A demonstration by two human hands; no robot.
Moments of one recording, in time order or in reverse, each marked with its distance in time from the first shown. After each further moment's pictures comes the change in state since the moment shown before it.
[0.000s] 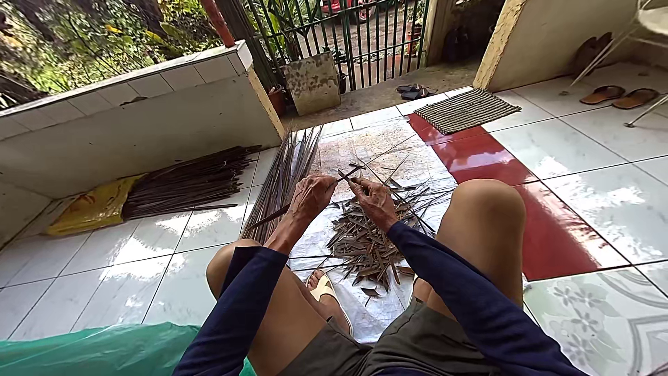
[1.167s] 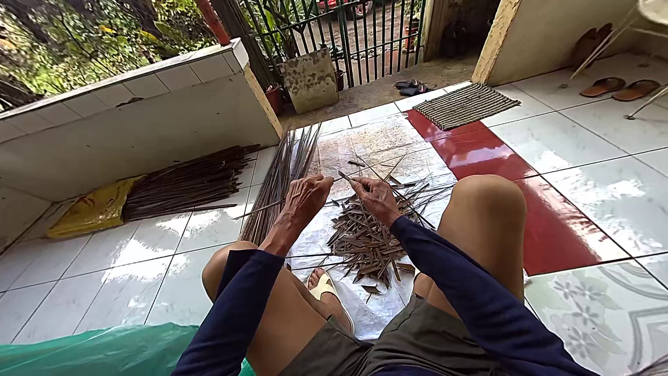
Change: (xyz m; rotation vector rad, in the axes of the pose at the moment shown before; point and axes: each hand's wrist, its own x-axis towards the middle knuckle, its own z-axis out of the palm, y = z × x) left_hand -0.009 -0.001 -0.003 0.241 0.006 0.099; right_hand 0.010 0.014 -0.005 -0.011 -0.073 0.028
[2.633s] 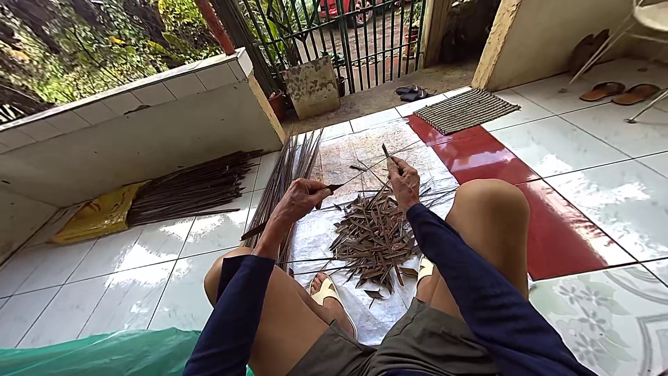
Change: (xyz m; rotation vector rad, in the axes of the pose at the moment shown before) left_hand -0.004 -0.025 -0.024 -0.855 -0.196 -0.253; right_hand 0.043 0.049 -0.033 0.234 0.408 0.077
